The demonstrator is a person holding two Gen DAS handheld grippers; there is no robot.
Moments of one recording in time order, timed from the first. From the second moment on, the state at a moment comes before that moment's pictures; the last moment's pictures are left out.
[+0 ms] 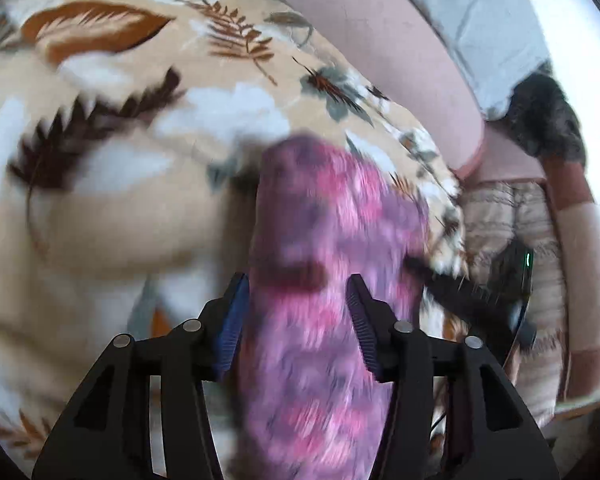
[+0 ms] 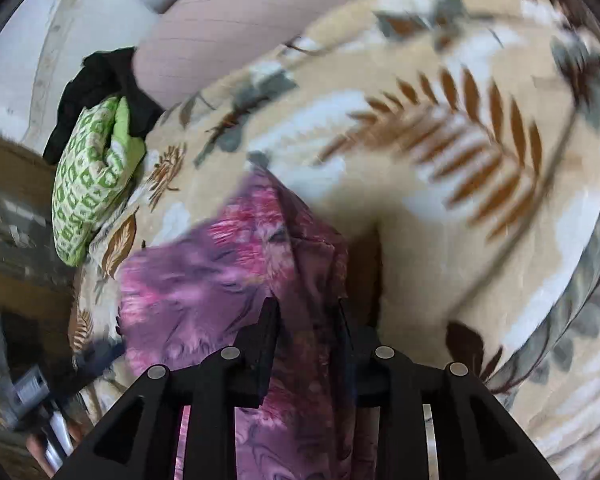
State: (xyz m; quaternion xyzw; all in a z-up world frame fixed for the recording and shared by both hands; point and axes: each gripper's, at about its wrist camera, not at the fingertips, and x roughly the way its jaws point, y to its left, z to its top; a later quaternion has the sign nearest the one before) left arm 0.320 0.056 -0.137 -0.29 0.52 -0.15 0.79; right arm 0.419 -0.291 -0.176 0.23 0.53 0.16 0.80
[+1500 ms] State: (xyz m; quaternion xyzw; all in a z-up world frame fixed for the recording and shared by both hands) left arm 0.199 0.017 -0.165 -0.22 0.52 -0.15 0.81; right arm 0.269 -0.332 -0.169 0.21 0.54 0.09 0.81
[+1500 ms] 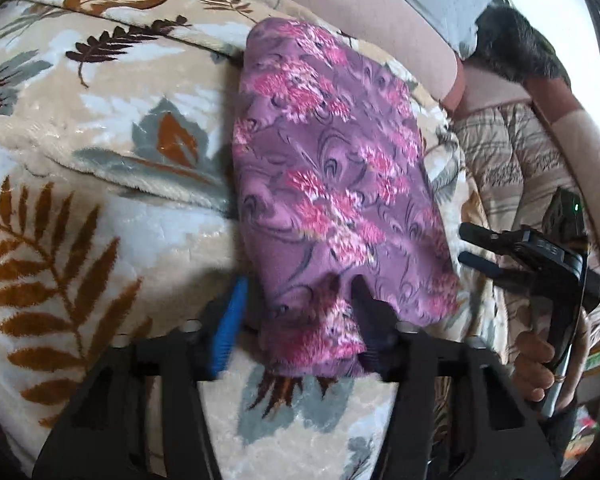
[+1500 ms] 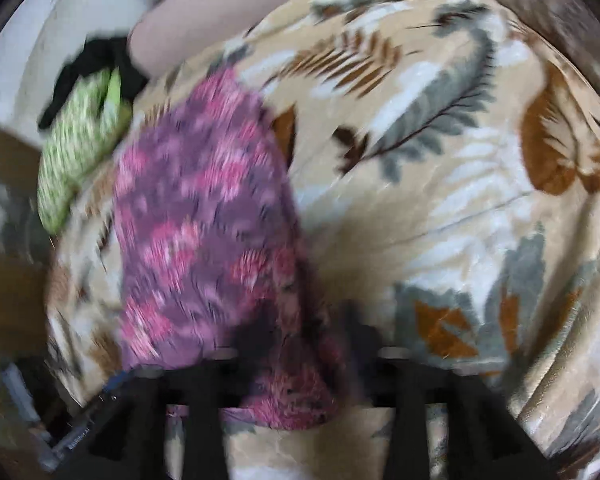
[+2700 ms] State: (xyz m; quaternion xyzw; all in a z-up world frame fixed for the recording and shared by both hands) left arm 0.193 0.037 -0.167 -0.18 0.52 -0.10 0.83; right arm 0.248 -0.305 -0.158 0.18 0.53 0.13 0.82
